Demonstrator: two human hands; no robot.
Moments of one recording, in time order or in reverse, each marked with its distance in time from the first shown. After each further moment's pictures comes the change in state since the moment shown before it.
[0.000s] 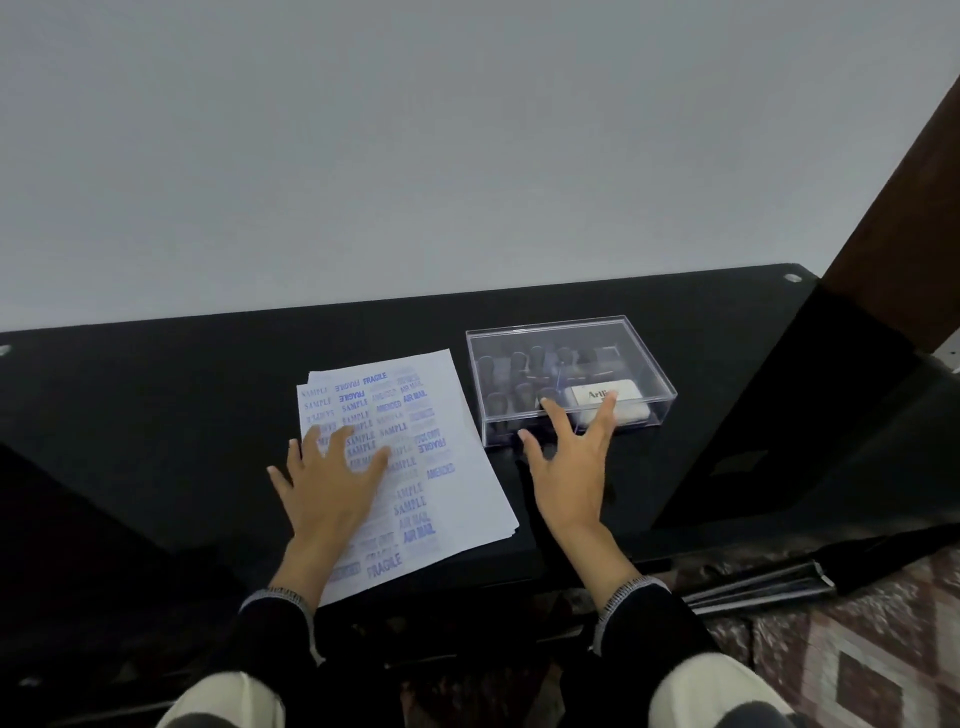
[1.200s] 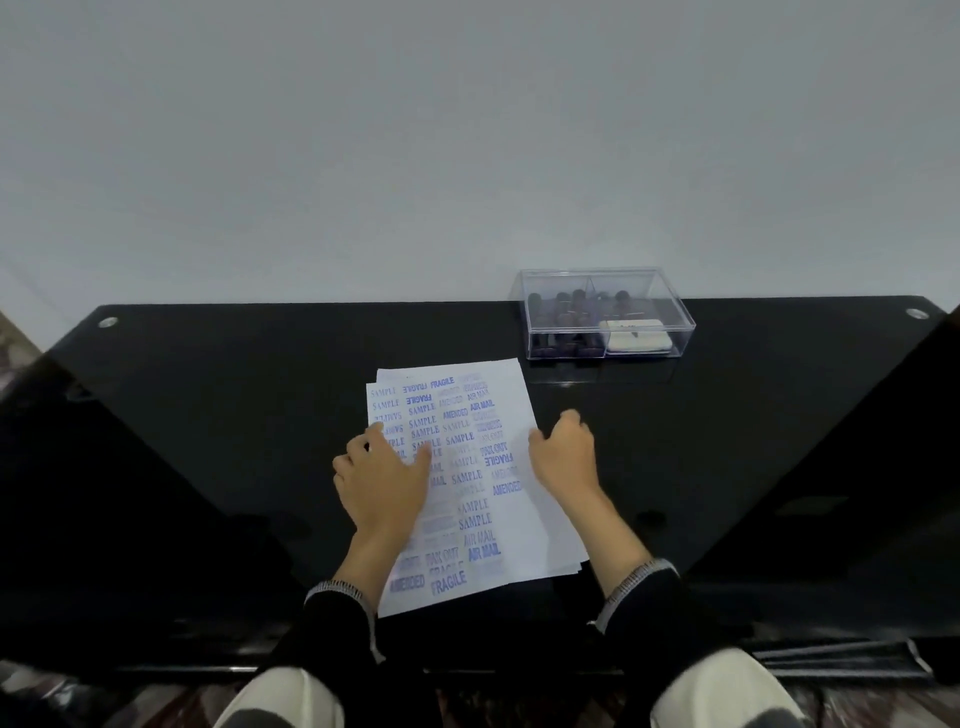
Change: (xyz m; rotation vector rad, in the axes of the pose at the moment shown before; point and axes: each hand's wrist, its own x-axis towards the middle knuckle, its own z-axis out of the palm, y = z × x) left_hand 0.010 0.013 -0.012 -0.009 0.102 -0.220; right_hand 0.035 -0.079 0.040 0.140 -0.436 0.234
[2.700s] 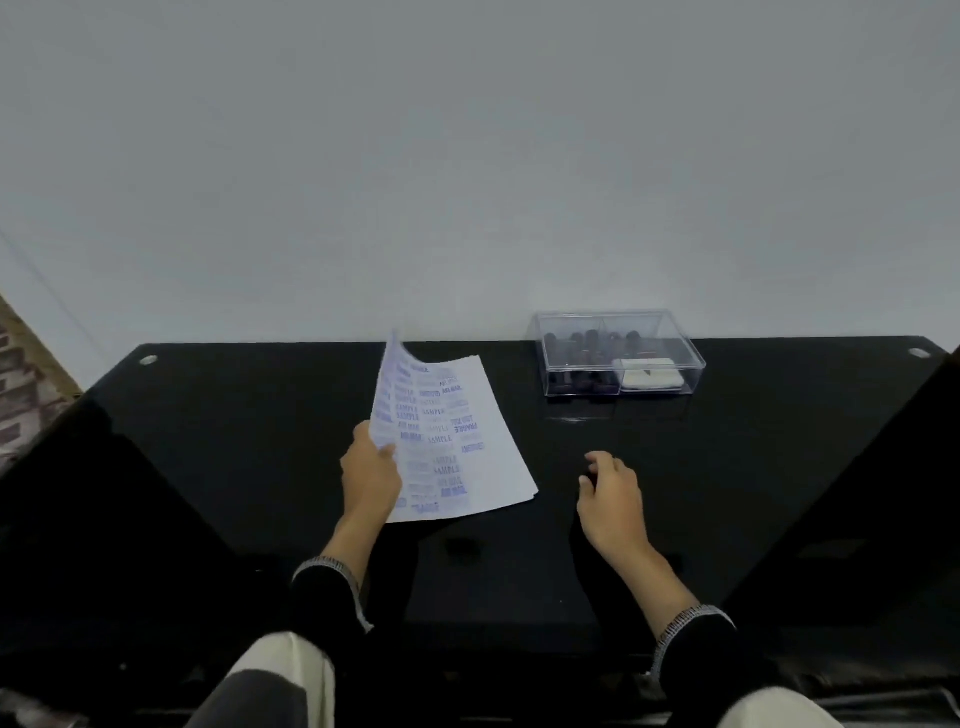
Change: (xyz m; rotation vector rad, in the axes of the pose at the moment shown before) left_hand 0.053 -0.019 -0.040 -0.592 -0.079 0.014; right_hand -0.011 0.033 -0.013 -0.222 0.102 -0.209
